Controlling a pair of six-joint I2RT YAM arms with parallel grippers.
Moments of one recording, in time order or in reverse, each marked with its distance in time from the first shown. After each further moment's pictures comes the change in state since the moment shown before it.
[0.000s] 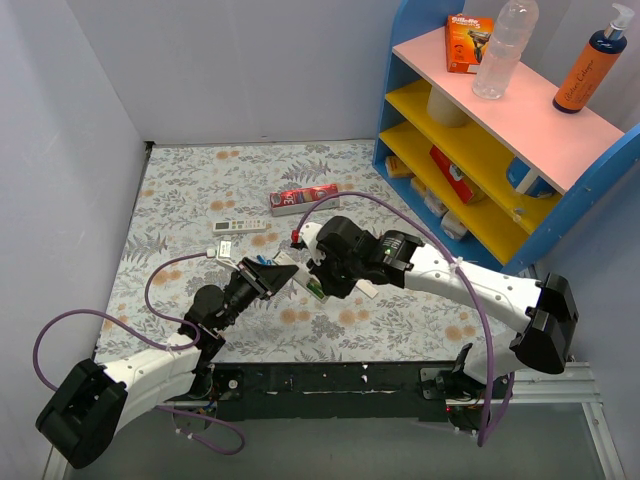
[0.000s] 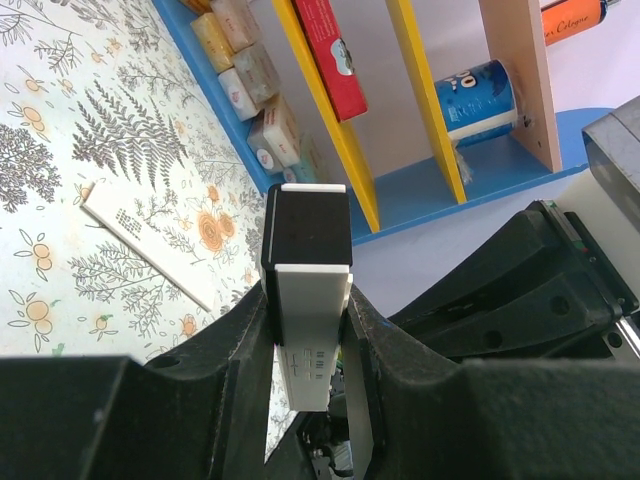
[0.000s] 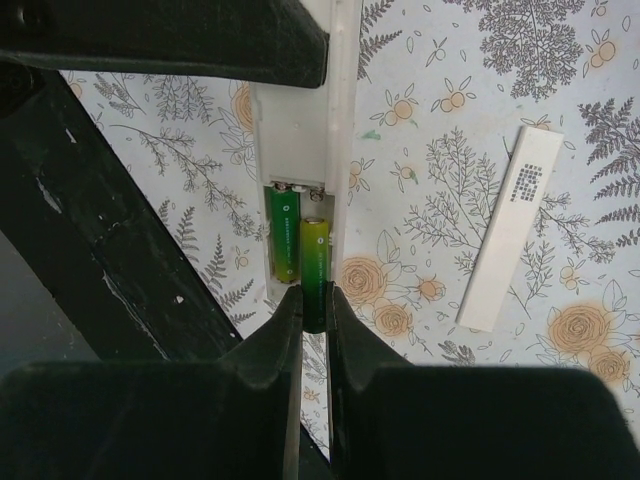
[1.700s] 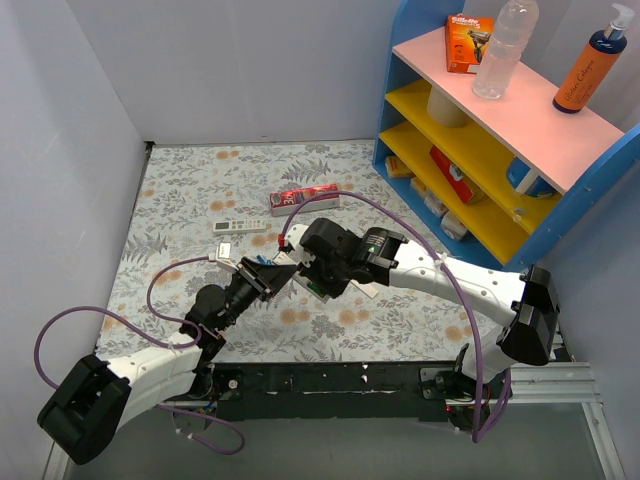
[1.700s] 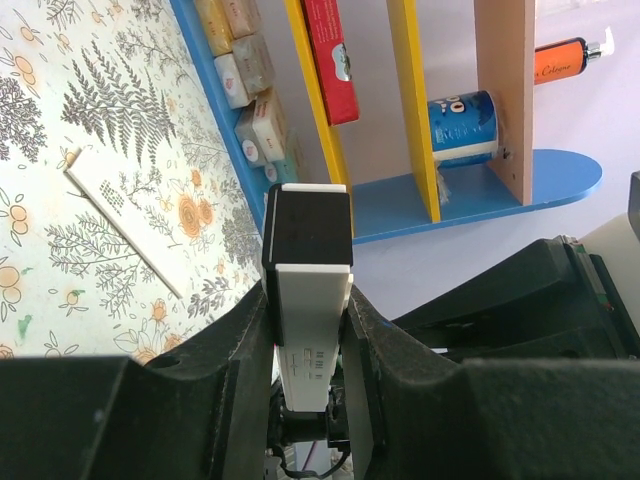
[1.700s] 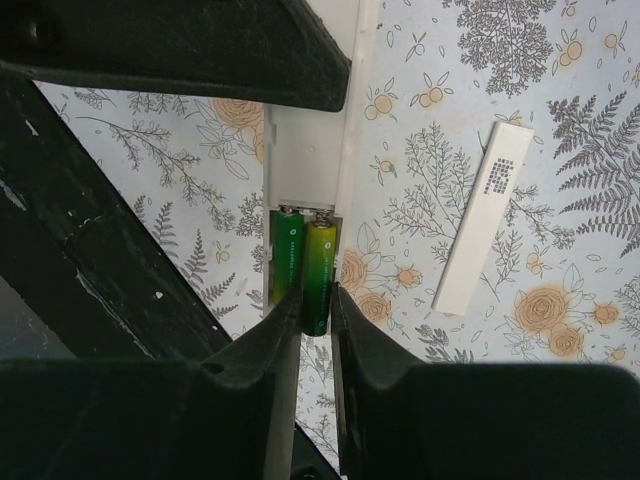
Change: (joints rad) left arm 0.002 0.029 -0.007 0.008 -0.003 -0.161; right arm 0.063 0.091 0.132 -0.111 0.107 -0.013
